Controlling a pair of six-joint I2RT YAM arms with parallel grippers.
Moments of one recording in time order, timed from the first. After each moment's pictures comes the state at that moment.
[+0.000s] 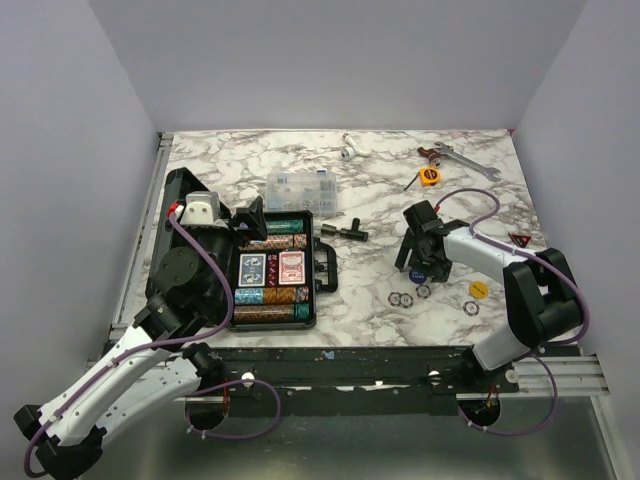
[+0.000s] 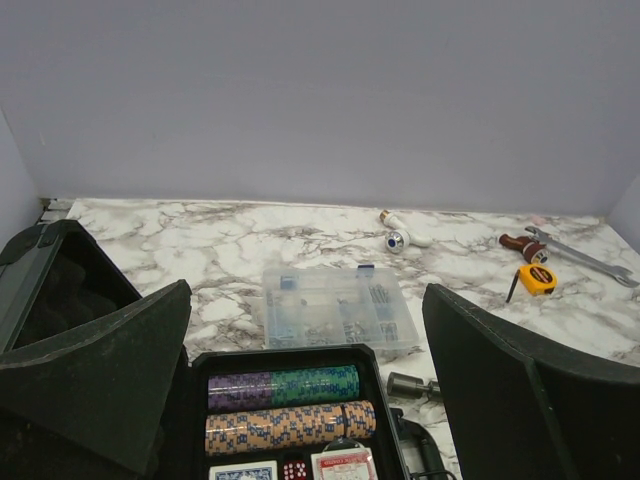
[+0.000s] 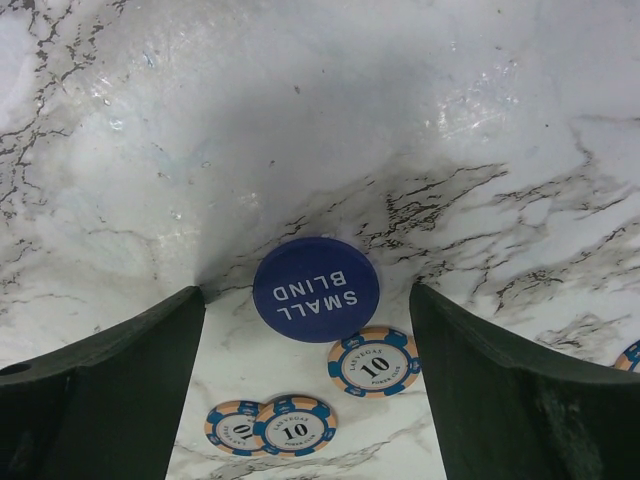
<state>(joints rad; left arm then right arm) -0.78 0.61 0.74 0.07 -0.64 -0.05 0.40 1.56 0.86 -0.59 0.25 0.74</state>
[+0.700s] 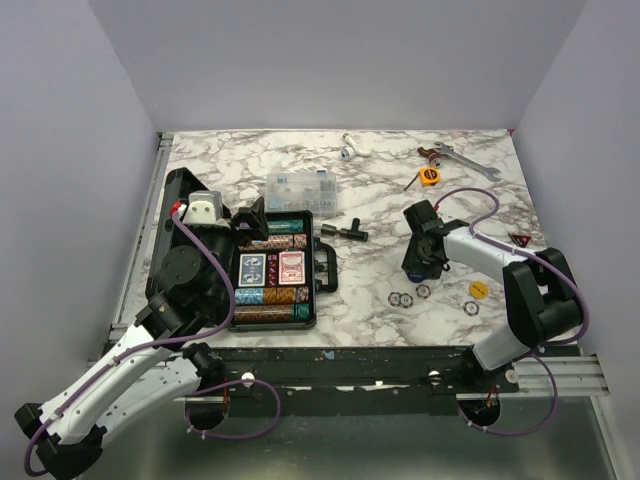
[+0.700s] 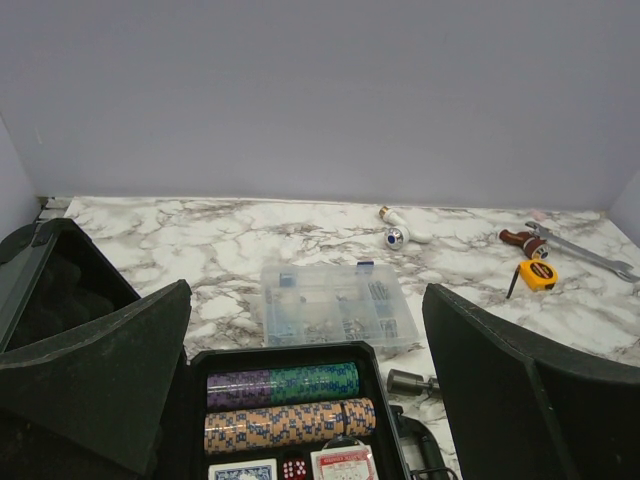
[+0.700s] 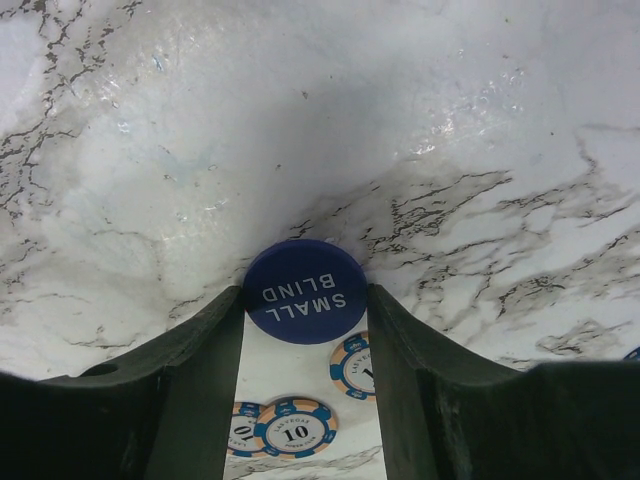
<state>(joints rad) -0.78 0.62 0.74 0.07 -0.64 -0.05 0.40 1.57 0.86 -0.58 0.23 0.73</state>
